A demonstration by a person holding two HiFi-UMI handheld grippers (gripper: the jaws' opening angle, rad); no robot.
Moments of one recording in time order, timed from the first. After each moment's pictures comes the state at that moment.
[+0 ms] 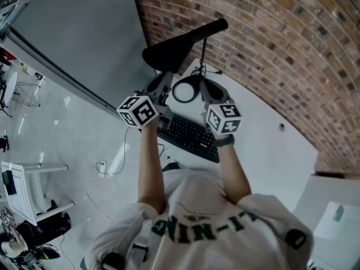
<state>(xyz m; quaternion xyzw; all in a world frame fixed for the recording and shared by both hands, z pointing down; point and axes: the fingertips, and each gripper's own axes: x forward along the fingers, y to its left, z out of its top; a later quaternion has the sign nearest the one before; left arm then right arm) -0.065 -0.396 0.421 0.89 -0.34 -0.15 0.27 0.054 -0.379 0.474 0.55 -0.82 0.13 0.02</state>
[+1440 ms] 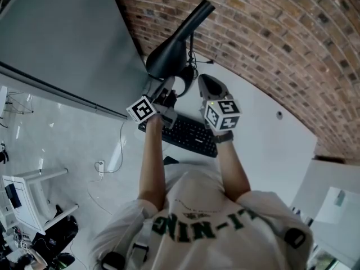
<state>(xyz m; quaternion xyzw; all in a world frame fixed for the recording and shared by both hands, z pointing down) -0.008 -0.414 0.524 0.81 -0.22 -0.26 0.49 0.092 -0.392 0.503 0.58 -0.80 0.14 0.04</state>
